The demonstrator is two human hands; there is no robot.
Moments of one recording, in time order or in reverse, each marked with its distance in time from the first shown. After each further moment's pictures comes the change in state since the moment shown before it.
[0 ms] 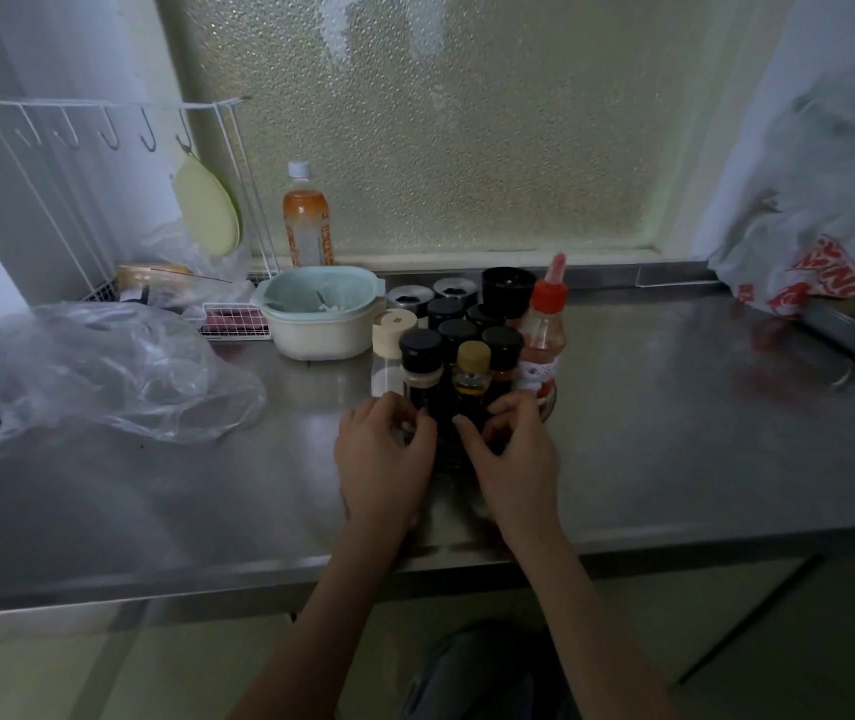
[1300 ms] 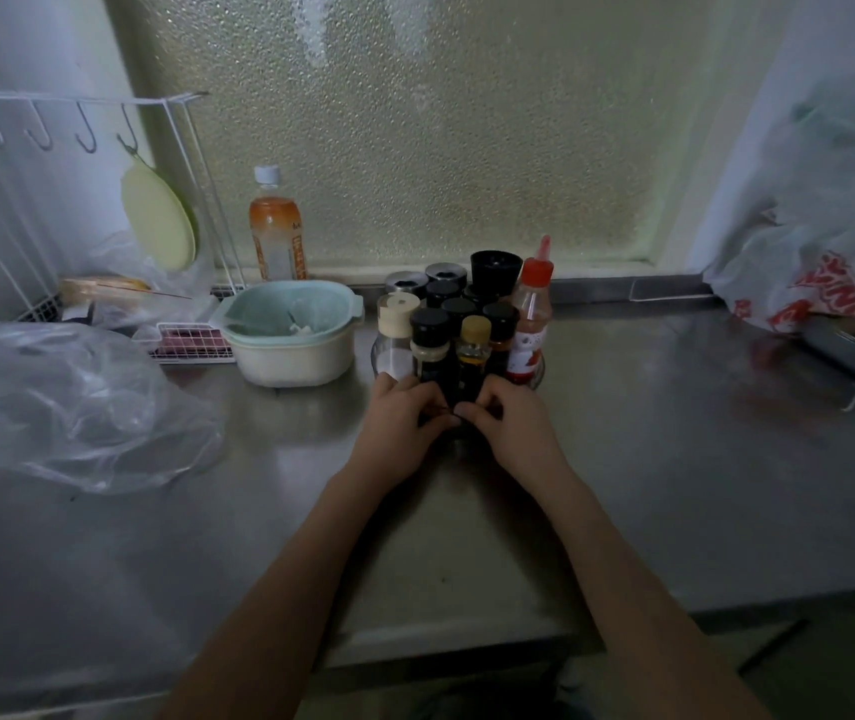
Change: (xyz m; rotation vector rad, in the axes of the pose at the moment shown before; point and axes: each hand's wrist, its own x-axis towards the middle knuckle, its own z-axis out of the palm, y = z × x) left_hand 0.084 -0.029 0.065 0.162 -0.410 0.328; right_hand 0.103 0.044 0.014 -0.070 -0.319 -0.081
